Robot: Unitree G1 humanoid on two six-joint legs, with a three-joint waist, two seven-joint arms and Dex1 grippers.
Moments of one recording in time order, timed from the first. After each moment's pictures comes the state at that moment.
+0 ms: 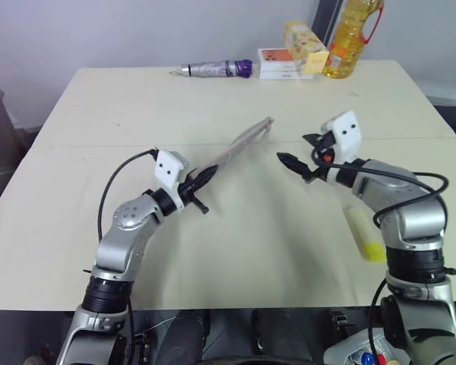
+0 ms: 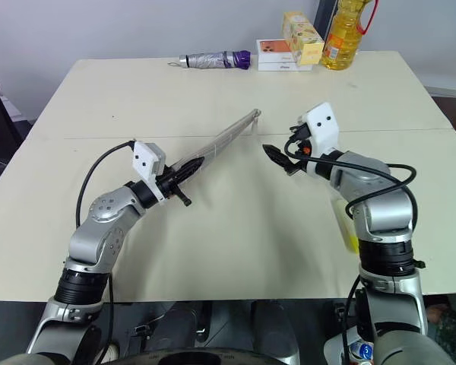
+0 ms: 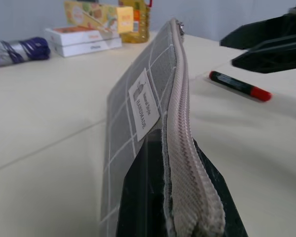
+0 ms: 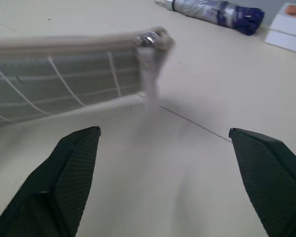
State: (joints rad) left arm -0.32 0.30 -0.05 -0.18 -0.35 0.35 -0.59; right arm -0.53 -0.49 -0.09 -0.20 0.29 0.78 0.58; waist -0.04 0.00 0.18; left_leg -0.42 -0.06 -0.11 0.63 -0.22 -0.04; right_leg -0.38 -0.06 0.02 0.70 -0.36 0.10
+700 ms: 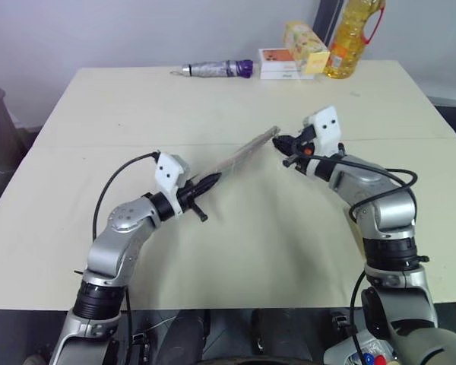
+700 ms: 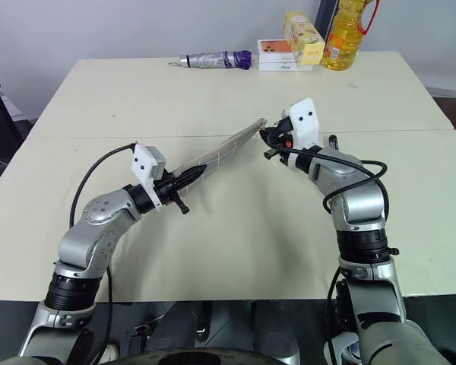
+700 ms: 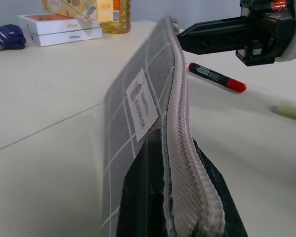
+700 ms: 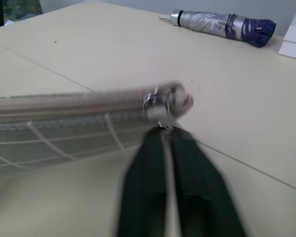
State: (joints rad) left arm -0.29 0.34 -0.05 -0.26 -0.39 0.42 -0.63; right arm -0.60 -0.41 -0.03 -0.10 0.29 0.72 0.53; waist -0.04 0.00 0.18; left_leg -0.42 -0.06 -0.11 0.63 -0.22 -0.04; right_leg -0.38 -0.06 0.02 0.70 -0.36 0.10
